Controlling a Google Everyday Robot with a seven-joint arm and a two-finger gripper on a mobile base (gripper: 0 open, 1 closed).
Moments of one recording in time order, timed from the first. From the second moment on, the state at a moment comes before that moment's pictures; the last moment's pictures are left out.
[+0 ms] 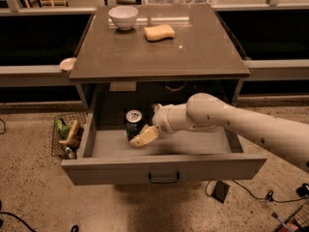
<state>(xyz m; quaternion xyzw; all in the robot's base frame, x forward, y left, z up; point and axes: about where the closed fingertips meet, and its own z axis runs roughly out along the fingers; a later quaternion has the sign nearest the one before) 0.613 0.043 0.653 -0.49 0.74 0.26 0.39</state>
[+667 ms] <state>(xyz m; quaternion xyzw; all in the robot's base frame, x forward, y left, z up) 0.628 0.061 0.645 -0.48 0.73 0.26 0.40</state>
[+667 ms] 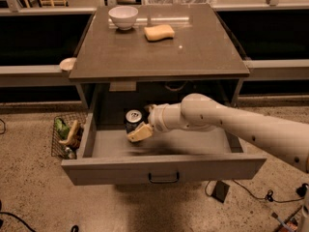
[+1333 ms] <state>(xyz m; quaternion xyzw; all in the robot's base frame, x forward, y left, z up) 0.629 0.058 0.648 -0.48 0.73 0.25 0.41</state>
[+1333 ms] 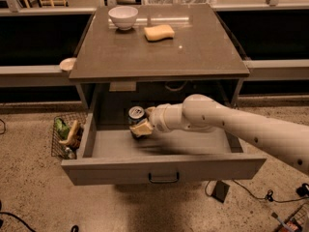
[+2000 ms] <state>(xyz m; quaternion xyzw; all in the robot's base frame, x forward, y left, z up) 0.626 0.014 0.732 -0.49 0.69 0.24 0.47</state>
